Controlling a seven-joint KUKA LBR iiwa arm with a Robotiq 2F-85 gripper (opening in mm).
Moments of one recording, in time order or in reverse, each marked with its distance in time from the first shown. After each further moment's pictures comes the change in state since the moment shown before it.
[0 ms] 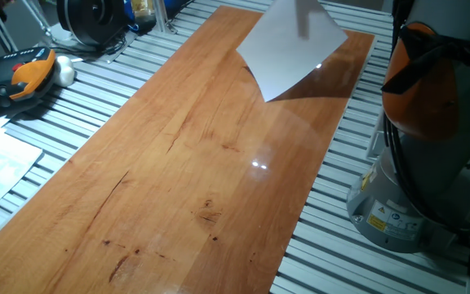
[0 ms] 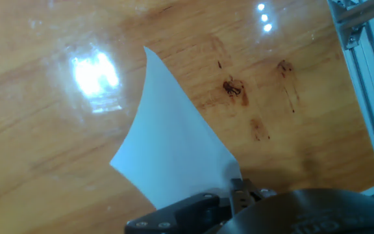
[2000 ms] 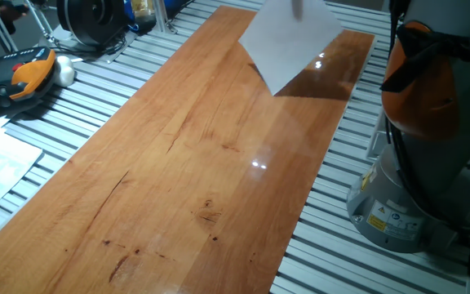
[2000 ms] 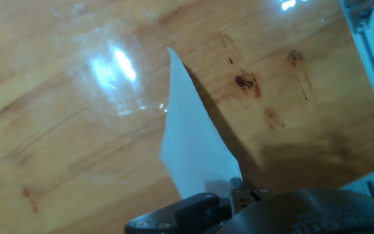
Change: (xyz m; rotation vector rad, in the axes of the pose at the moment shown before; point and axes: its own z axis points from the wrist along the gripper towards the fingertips) arm -0.015 0.010 -0.050 -0.076 0.087 0.082
